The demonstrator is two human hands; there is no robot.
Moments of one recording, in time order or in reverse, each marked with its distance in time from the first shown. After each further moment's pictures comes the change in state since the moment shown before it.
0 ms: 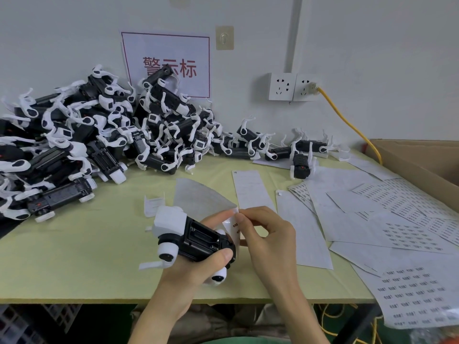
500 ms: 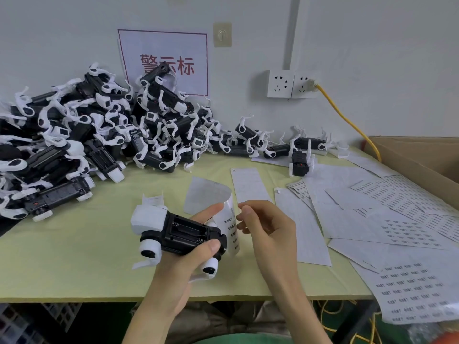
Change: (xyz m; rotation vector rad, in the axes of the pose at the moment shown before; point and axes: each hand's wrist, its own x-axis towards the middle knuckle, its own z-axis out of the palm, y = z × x) left_hand -0.002 0.007 0.000 -0.093 0.078 -0.035; right_hand 0.001 -0.006 -0.003 0.079 0.013 0.043
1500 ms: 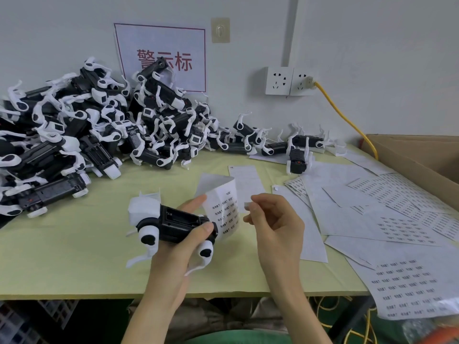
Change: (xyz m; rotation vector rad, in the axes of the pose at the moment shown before) left_hand 0.011 -0.008 0.002 -0.131 0.142 0.053; right_hand 0.003 0.006 -0.003 0.050 0.165 -0.061
